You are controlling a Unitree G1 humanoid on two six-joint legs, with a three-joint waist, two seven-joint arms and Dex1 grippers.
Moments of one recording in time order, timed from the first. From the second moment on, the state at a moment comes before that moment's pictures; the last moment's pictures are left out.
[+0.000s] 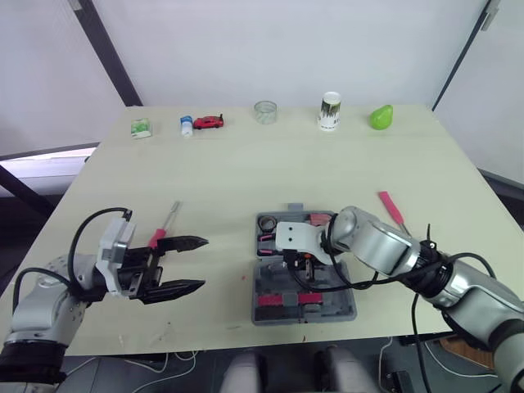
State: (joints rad) left arm -0.05 0.91 0.16 0.12 -0.83 0.12 -1.55; right arm -0.91 -0.46 0.87 -0.13 0.09 0.98 0.94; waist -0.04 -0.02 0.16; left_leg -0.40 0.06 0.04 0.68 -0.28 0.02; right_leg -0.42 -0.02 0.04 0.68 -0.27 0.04
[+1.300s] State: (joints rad) left arm -0.05 0.89 0.16 0.12 -0.81 0.12 -1.56; right arm -0.91 -0.38 0.89 -0.03 -0.01 0.94 0.98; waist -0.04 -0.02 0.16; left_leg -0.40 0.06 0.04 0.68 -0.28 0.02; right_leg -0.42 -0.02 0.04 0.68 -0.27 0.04
